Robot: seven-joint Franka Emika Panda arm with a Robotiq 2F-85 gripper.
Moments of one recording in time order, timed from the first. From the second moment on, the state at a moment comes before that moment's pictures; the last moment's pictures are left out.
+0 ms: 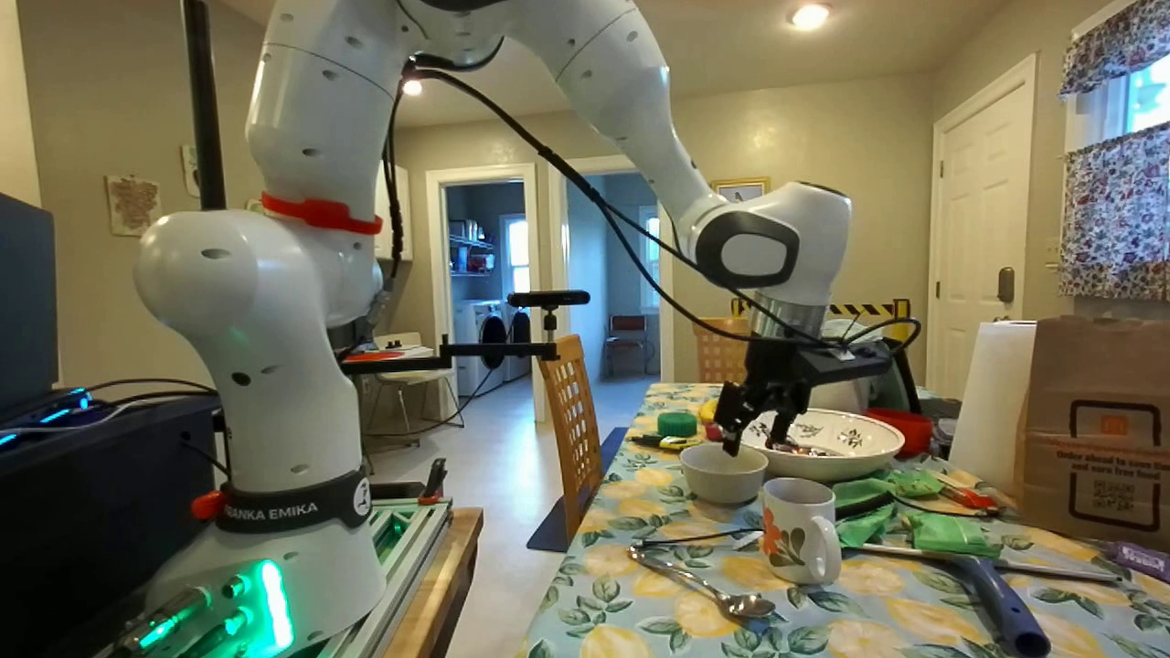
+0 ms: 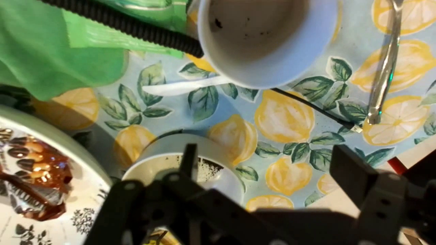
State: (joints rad) arm -0.05 0.29 0.21 -2.17 0.28 2.36 -2.08
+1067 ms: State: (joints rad) arm -0.05 0.31 0.11 -1.73 0.21 1.57 -1.87
